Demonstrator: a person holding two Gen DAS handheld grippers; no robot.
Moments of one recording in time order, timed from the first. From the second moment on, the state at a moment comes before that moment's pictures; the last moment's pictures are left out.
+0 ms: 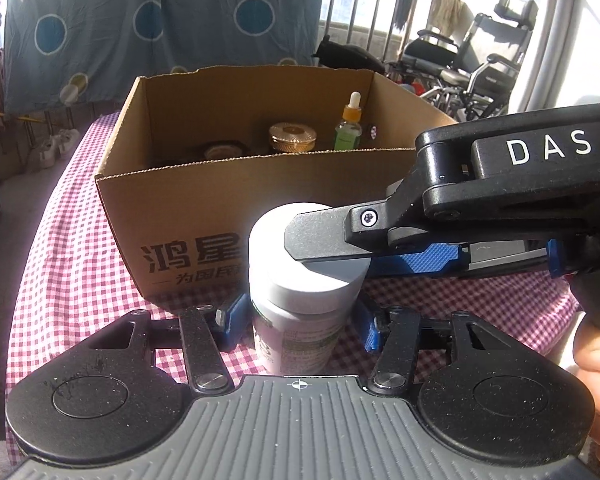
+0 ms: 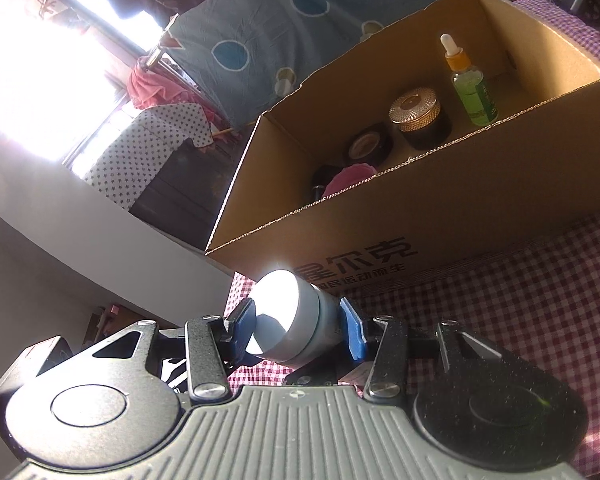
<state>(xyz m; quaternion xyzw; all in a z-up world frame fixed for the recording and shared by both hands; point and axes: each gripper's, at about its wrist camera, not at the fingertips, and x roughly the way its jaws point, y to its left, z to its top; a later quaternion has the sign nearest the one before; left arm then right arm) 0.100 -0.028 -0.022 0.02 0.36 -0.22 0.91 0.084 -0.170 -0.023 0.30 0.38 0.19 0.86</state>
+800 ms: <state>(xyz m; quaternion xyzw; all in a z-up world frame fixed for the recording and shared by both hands) 0.106 -0.047 -0.029 0.04 0.35 -0.23 0.91 0.078 -0.186 -0.028 0.31 0.37 0.18 0.86</state>
